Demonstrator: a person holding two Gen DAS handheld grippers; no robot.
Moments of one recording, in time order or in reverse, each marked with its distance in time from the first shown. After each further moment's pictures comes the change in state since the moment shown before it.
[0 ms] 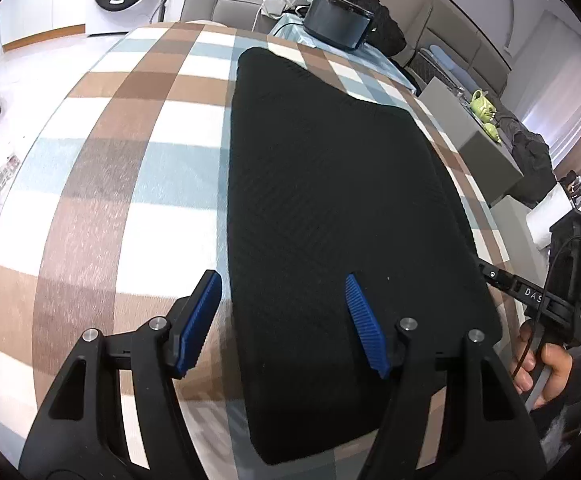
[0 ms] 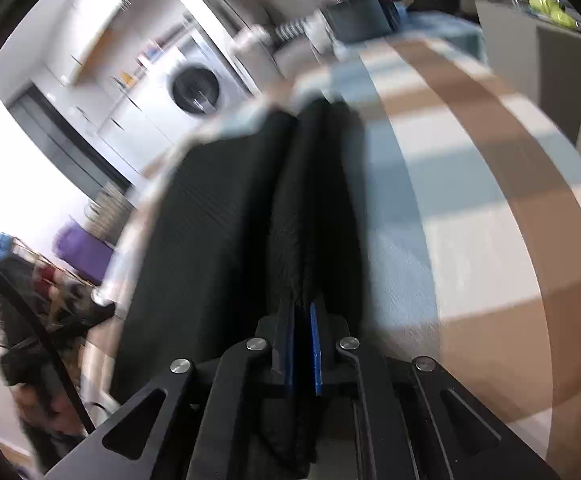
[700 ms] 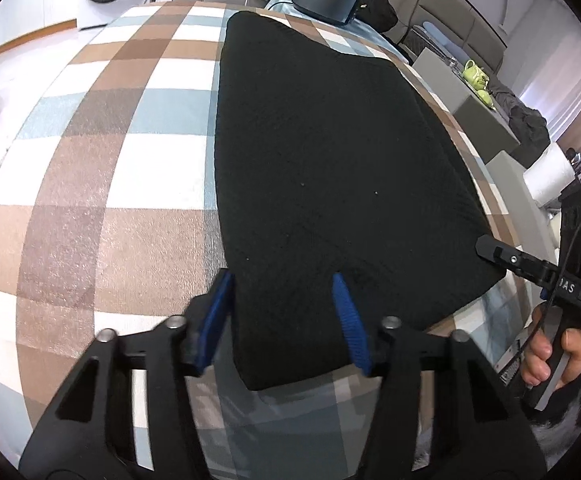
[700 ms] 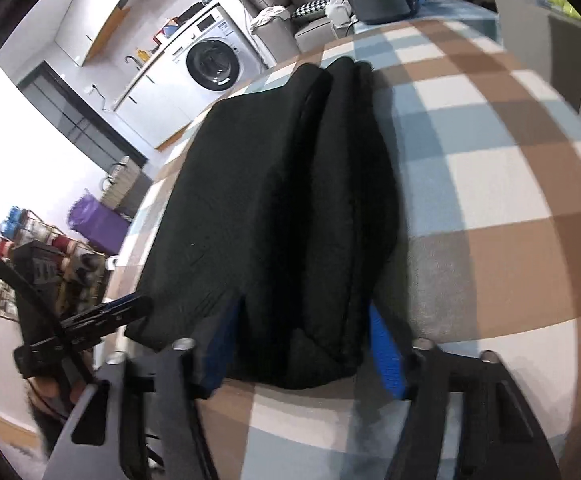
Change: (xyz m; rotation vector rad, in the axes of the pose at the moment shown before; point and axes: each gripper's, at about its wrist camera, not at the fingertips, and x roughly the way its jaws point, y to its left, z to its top) left arm -0.007 -0.010 -0.052 0.060 0.063 -0.001; right arm -0.017 0.016 -0.042 -0.040 0.055 0.065
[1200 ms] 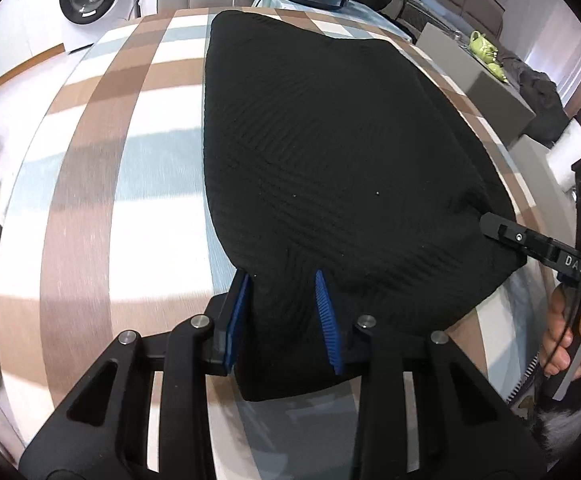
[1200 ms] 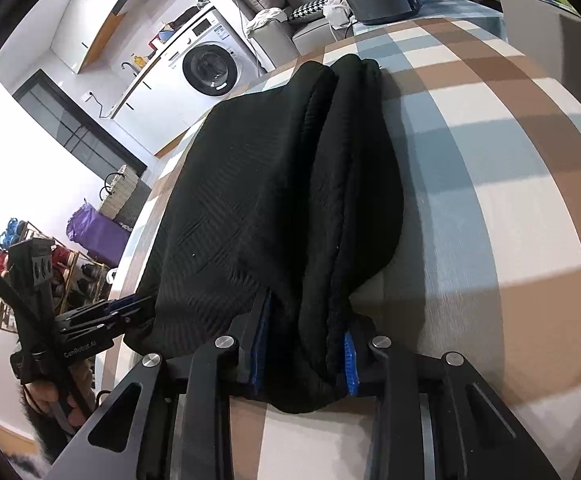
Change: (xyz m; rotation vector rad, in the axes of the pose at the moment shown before) left arm 0.028 -0.005 0.057 0.107 0.053 0.086; right arm 0.028 0.005 0.029 0.014 -0.013 -0.006
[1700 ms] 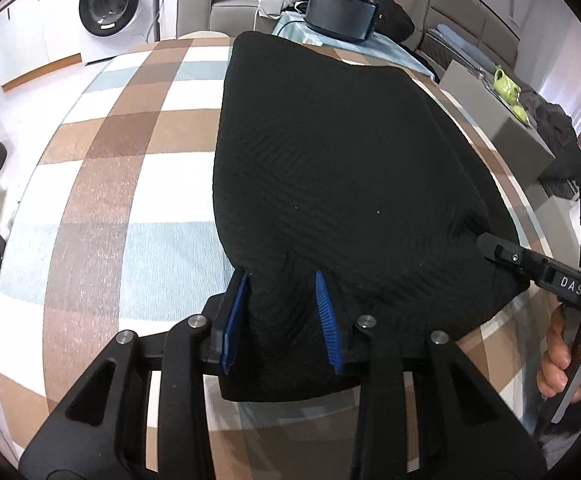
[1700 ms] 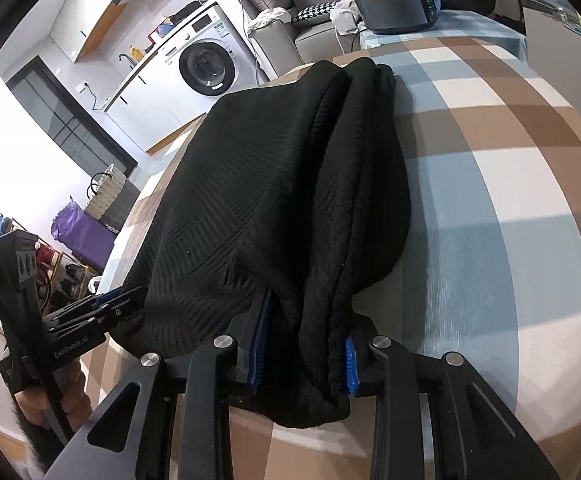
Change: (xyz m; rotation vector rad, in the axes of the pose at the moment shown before) left arm 0.030 0.023 0.067 -0.060 -0.110 0.032; right arm 0.041 0.011 0.059 -0.052 -0.009 -0.046
